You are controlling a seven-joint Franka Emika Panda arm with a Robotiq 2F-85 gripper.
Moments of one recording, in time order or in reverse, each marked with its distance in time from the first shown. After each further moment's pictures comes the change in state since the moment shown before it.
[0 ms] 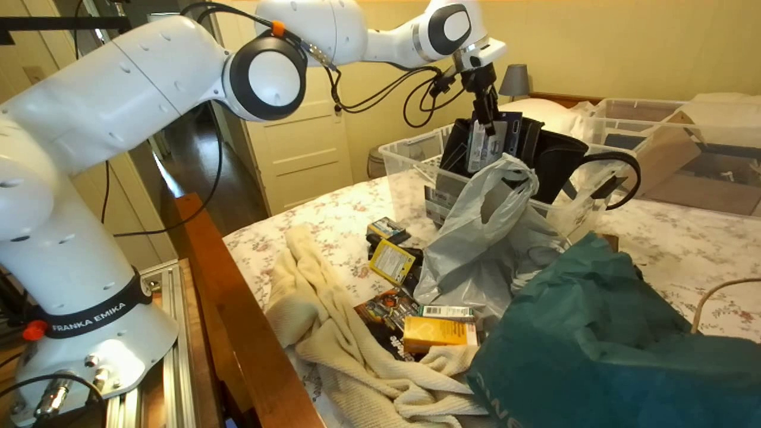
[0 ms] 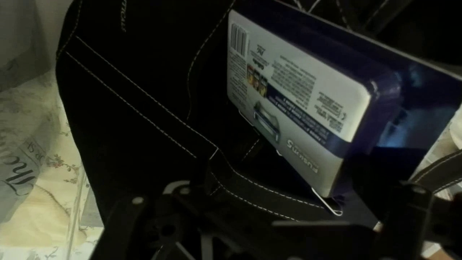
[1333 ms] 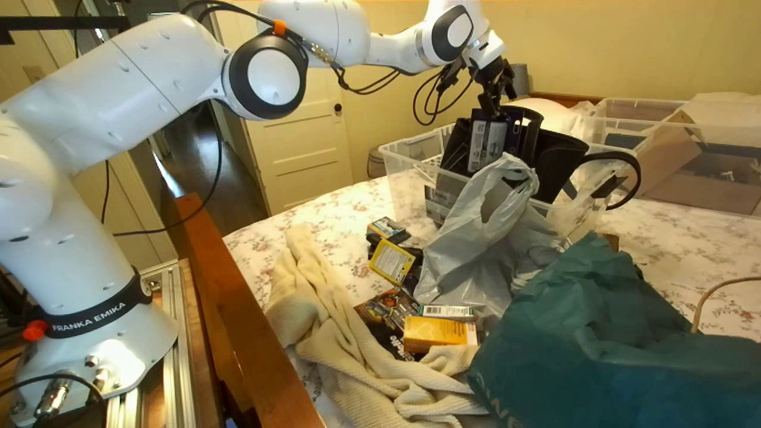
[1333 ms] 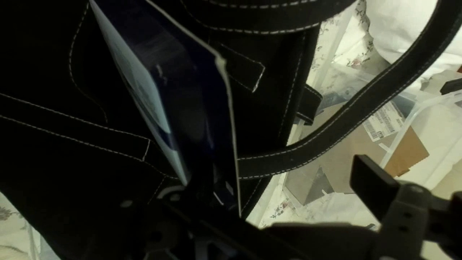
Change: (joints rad) arm -0.008 -0.004 0.000 -0.040 0.001 0.278 0.287
